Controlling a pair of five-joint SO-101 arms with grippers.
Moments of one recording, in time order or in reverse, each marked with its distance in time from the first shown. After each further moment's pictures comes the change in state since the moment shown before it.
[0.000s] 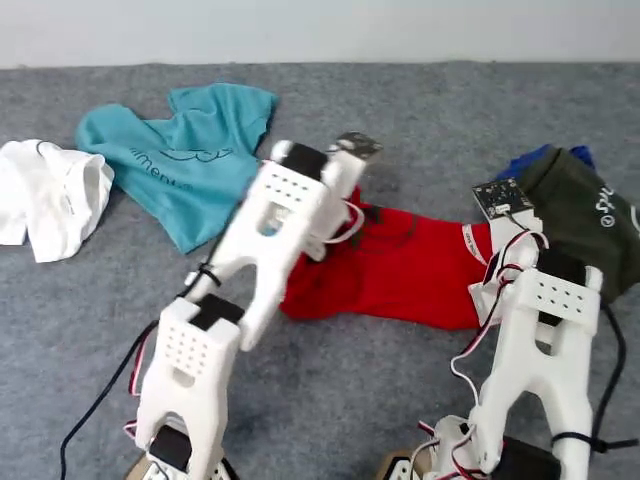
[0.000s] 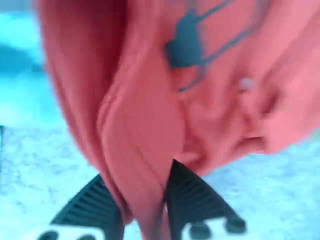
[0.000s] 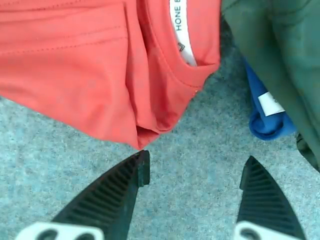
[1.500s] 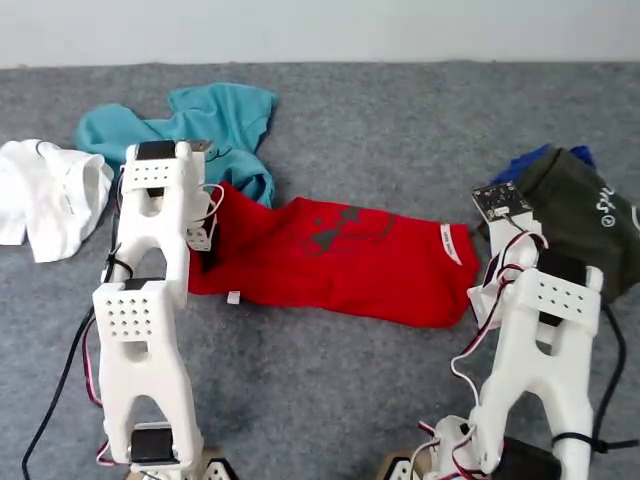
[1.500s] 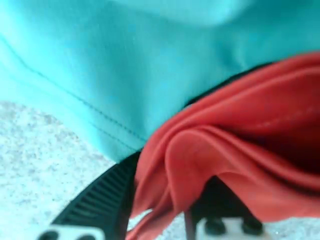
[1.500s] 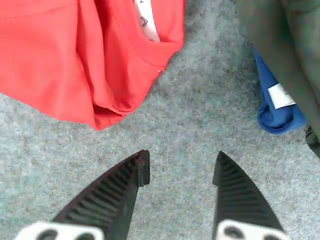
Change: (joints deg) left arm -27.3 12.1 -2.6 0.8 0.1; right arm 0.0 0.0 0.0 2.0 0.1
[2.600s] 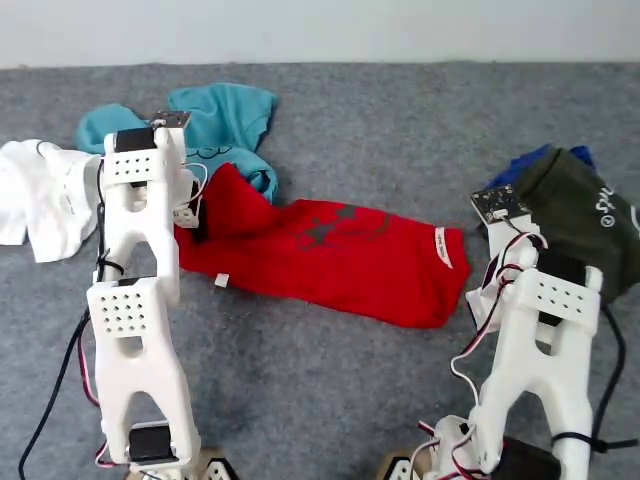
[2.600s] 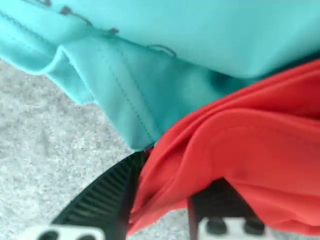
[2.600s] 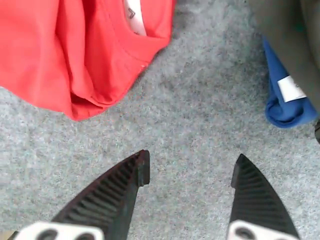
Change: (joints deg) left arm -3.3 1.4 -12.2 0.0 0.8; right arm 0.0 0.0 0.0 1.9 0.0
